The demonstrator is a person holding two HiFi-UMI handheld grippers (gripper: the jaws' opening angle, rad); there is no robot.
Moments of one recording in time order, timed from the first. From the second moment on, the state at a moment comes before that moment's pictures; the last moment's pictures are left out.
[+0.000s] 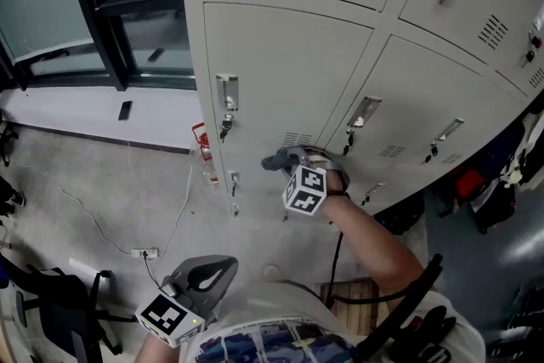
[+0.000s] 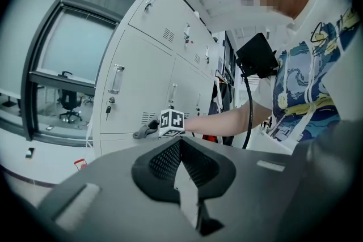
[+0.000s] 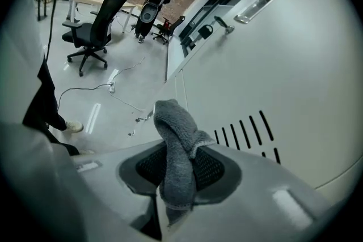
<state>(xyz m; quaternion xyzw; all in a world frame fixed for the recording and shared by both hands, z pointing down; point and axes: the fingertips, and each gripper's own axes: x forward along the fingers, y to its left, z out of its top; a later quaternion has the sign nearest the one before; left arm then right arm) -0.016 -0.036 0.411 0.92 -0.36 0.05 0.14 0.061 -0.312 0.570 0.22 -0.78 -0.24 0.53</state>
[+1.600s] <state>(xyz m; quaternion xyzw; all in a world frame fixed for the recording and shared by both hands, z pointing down) -0.024 -0.033 0.409 0.92 -0.36 0.04 0.12 0.040 -0.311 0.247 0.36 -0.73 -0.44 0.38</state>
